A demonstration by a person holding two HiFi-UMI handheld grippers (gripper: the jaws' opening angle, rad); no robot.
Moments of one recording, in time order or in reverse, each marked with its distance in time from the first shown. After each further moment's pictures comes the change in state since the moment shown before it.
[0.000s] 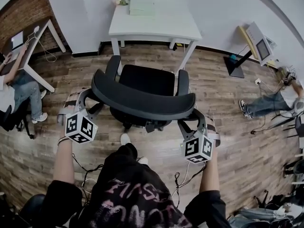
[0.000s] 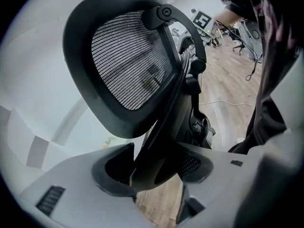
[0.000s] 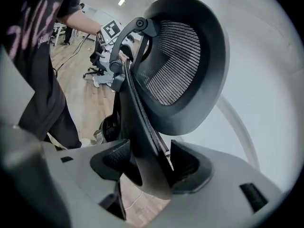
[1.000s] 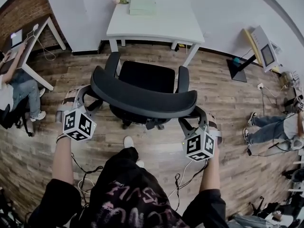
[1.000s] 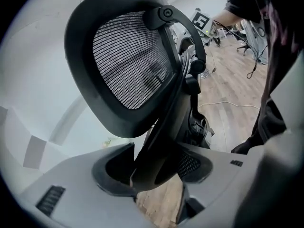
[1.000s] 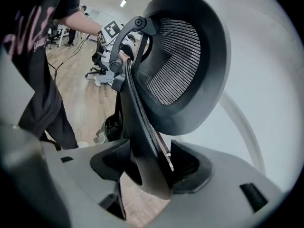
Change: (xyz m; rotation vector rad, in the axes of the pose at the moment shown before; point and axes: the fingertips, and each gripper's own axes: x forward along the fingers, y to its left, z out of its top) left arm 0.057 0.034 0.022 -0.024 0.022 -0.002; right arm 0.053 -0.060 -0.020 -0.019 -0.012 0.058
